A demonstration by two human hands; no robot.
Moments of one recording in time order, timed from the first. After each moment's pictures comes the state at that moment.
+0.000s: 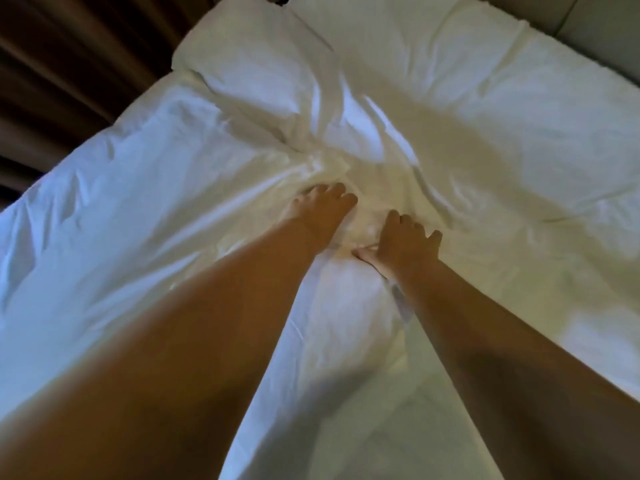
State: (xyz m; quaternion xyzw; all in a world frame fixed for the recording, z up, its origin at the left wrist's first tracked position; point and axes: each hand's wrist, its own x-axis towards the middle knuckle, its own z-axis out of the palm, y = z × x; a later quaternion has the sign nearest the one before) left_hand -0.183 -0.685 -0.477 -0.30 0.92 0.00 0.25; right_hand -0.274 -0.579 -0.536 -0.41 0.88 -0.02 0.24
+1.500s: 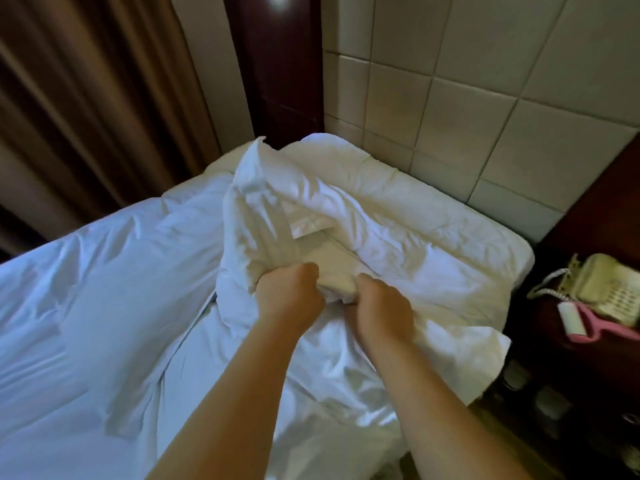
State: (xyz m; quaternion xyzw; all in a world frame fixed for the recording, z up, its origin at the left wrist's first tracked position) left_hand 0.090 -0.377 -0.275 -0.42 0.90 0.06 -0.06; right_hand -0.003 -0.278 -0.291 -0.40 0.89 -0.23 0.06
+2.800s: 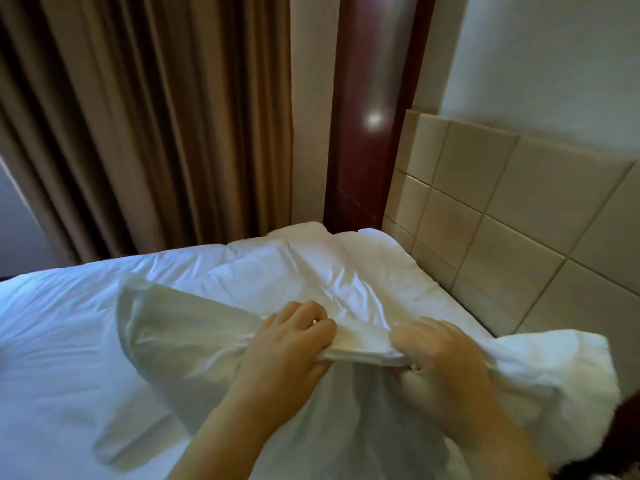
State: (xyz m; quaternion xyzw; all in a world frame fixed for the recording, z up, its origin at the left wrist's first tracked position) left_hand 0.064 -0.295 -0.149 -0.32 0.89 0.00 -0.32; right_hand -0.138 -0.227 -0.137 -0.74 0.59 -0.26 -0.18
